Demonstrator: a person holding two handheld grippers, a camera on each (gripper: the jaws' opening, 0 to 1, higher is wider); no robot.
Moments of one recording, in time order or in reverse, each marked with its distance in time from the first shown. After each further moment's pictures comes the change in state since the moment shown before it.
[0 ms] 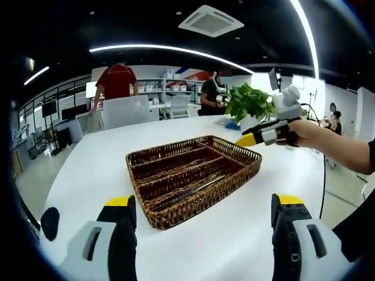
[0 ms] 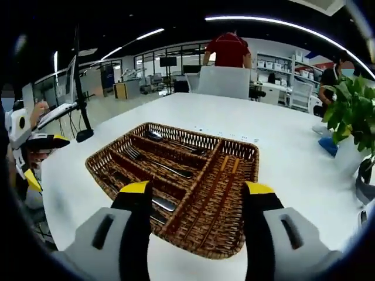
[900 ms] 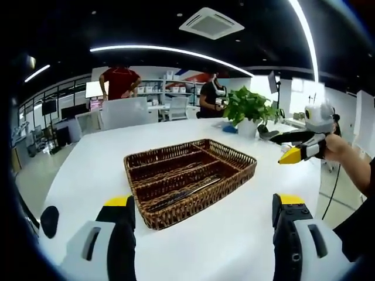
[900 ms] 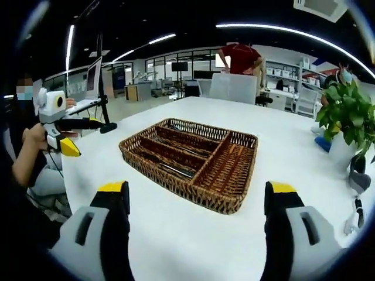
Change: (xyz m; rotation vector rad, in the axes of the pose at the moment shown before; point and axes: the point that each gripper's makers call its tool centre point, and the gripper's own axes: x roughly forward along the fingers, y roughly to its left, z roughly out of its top) left arm -0.011 -0.011 0.005 -0.023 -0.015 -0.004; right arm -0.087 0.031 -0.030 -0.013 -0.043 0.067
